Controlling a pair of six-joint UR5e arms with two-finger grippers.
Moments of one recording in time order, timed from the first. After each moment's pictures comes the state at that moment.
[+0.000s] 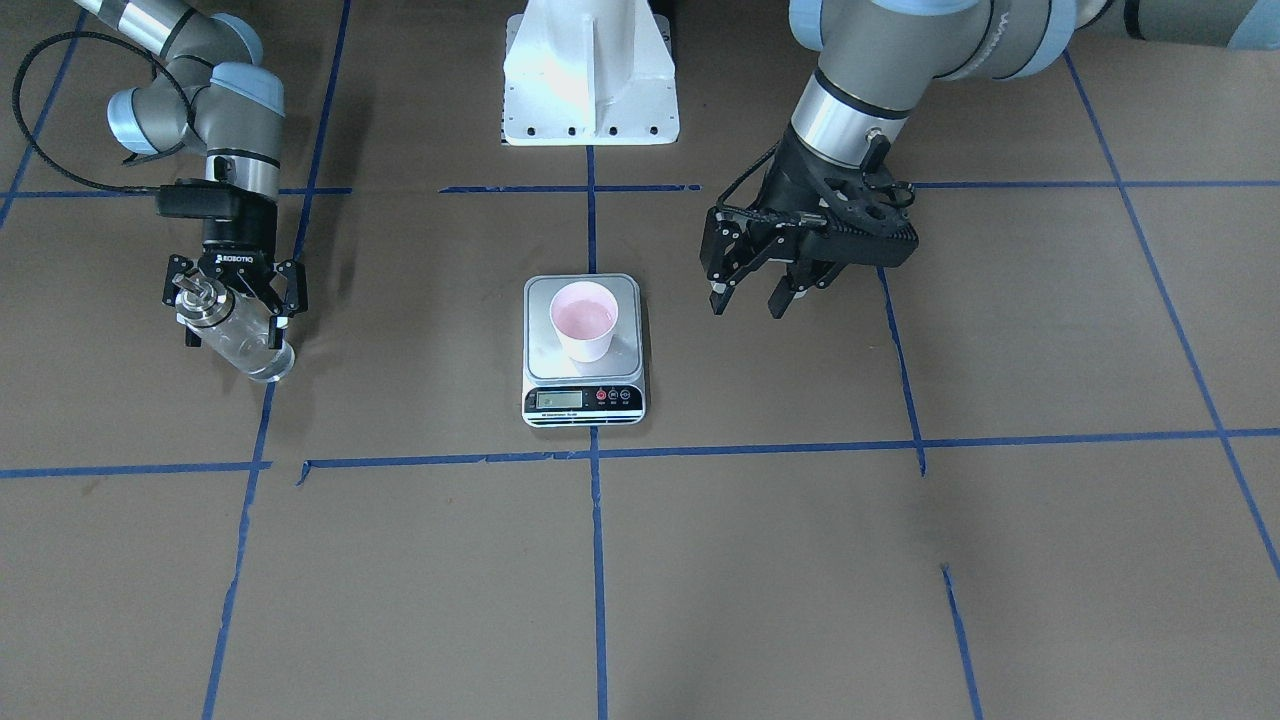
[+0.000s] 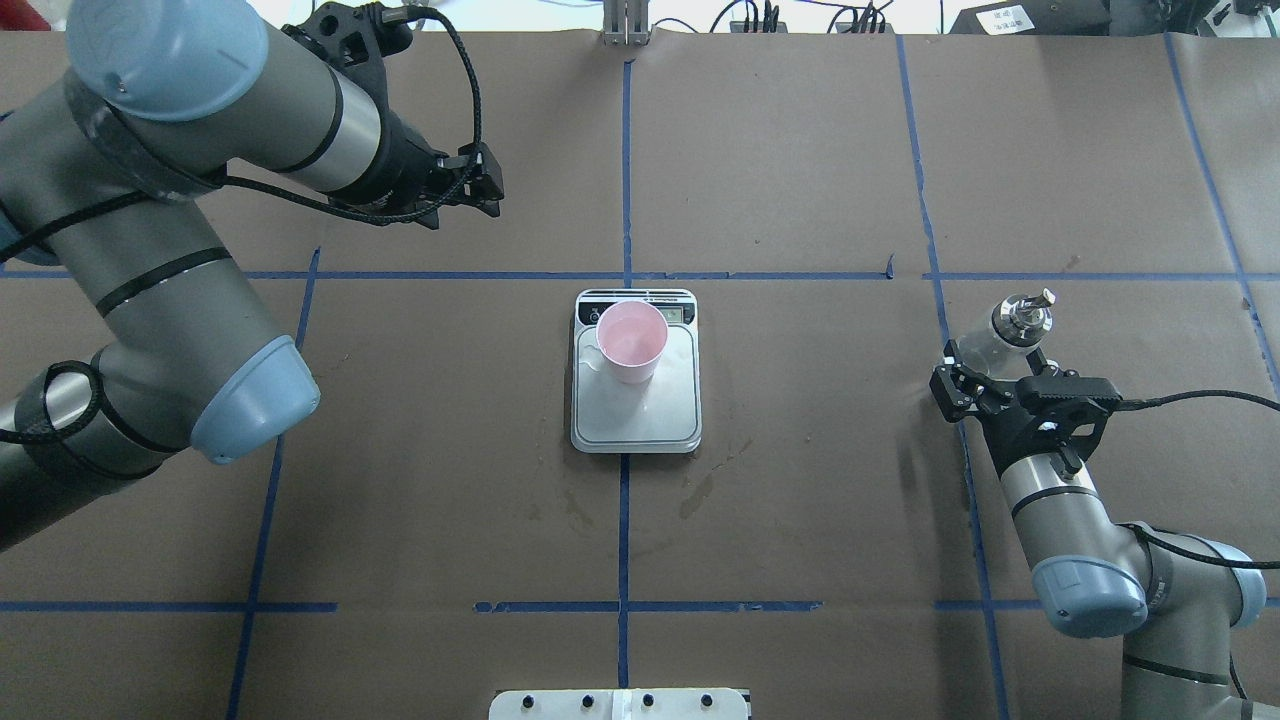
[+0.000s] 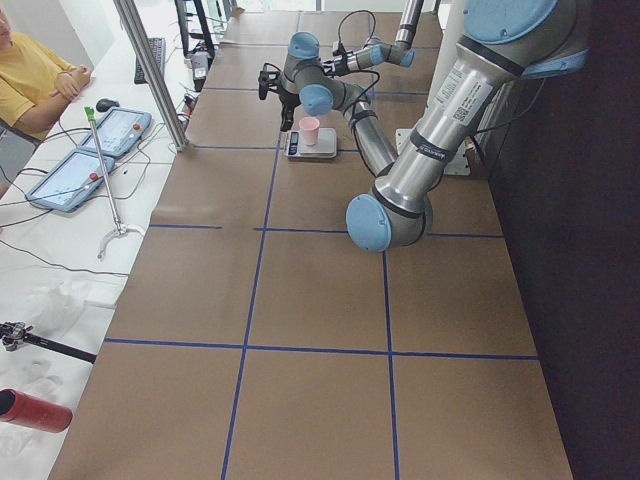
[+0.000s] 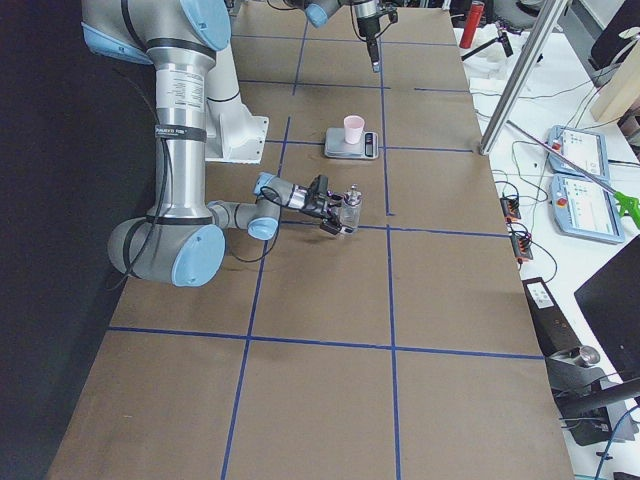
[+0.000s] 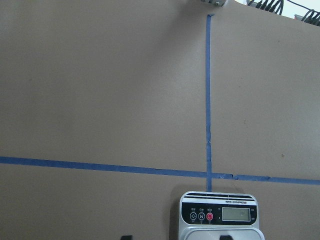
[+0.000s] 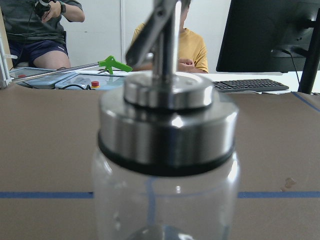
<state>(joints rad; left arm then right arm) -0.78 -2.19 -1.87 -1.70 -1.96 -1.24 0.26 -1.62 1.66 -0.70 0.58 1.35</state>
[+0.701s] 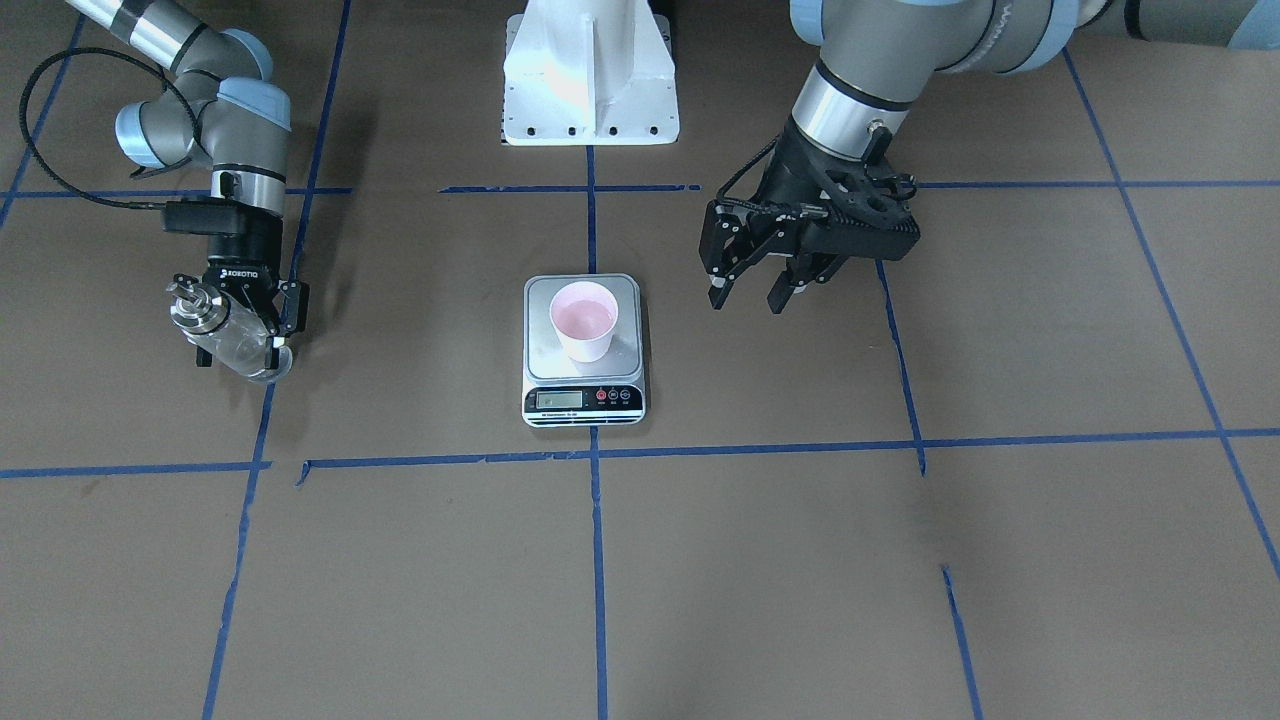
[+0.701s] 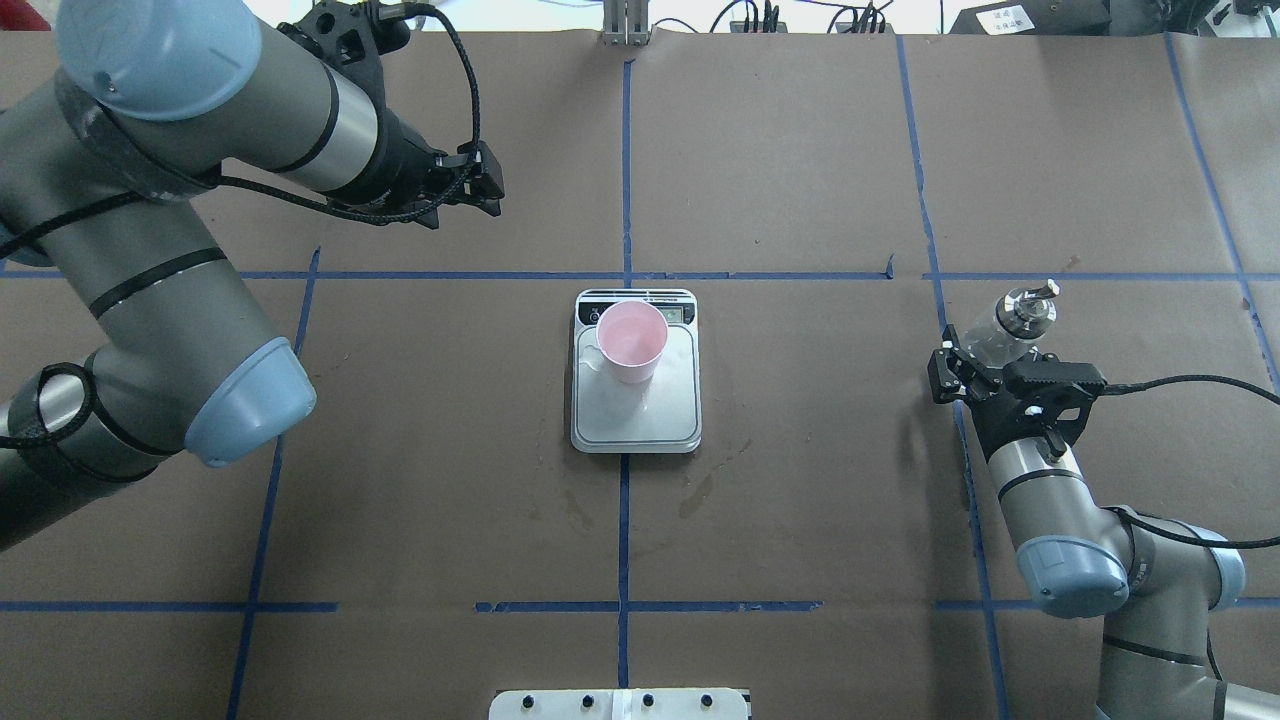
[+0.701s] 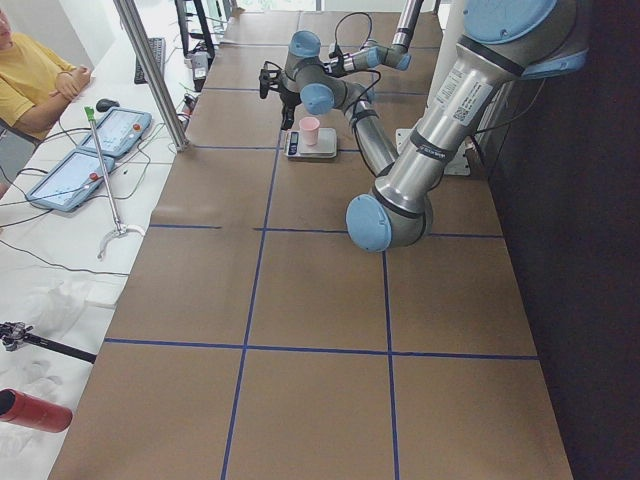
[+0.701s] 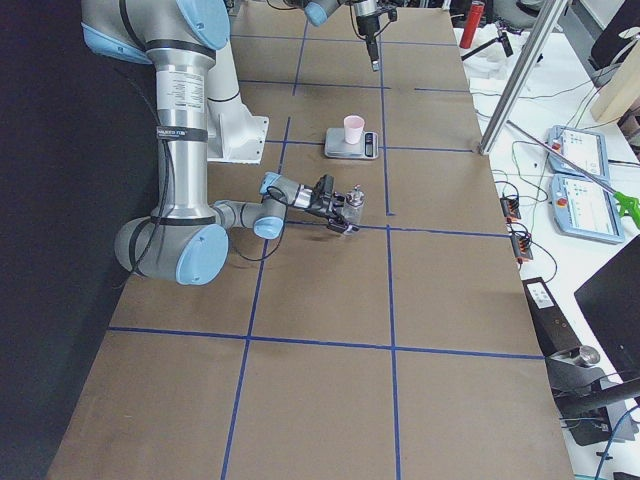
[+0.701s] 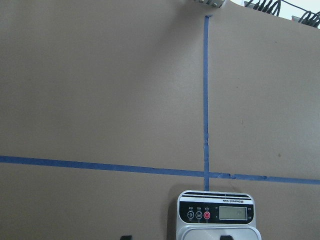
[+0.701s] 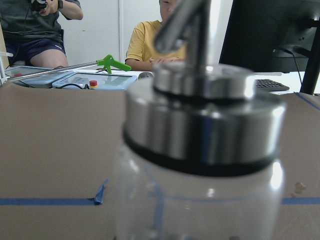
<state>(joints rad) -0.78 -2.18 -1.88 -1.70 -1.96 -1.25 0.29 -1.58 1.63 -0.69 0.61 1.32</state>
